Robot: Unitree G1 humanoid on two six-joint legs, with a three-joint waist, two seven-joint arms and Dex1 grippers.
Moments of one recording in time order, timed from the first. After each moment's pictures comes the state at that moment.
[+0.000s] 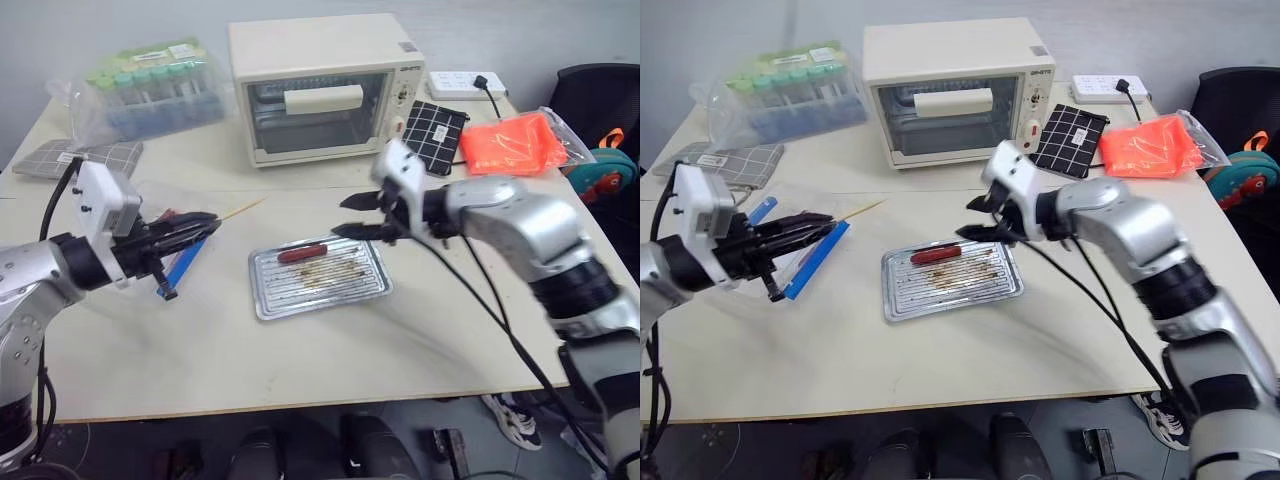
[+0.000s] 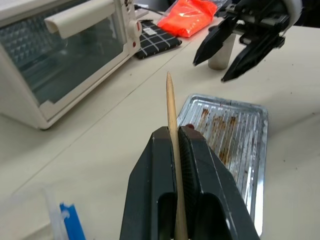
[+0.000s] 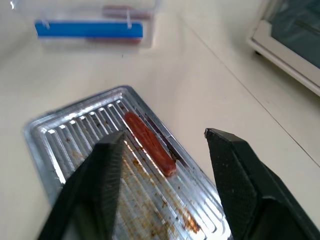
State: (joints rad) left arm -0.18 0.88 0.50 -0.51 -0.70 0.72 -0.78; right arm -1.04 -0.61 0.53 0.20 0.43 0.45 0.91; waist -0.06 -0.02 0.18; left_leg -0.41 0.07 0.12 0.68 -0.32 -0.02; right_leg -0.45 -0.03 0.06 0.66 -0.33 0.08
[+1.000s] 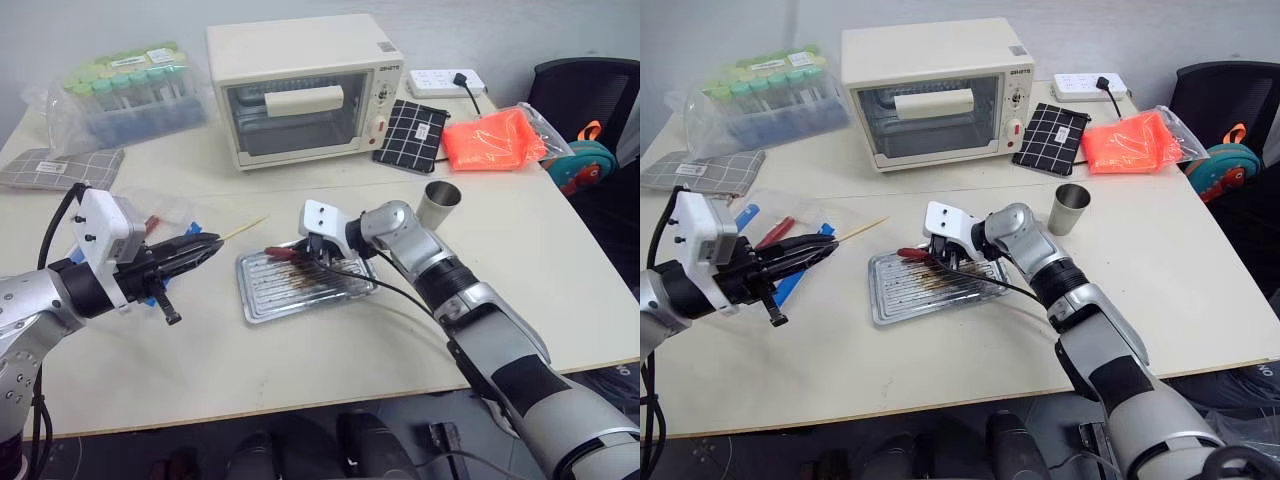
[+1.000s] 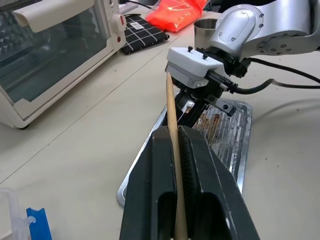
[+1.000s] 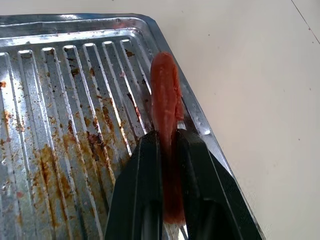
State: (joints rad) left arm -0.13 0.87 0.49 -0.61 -0.75 0.72 -0.69; right arm -1.12 -0.22 0.45 0.79 -0.02 0.09 1.04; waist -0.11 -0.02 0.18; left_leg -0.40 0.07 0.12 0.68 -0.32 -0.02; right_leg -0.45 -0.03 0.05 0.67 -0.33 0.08
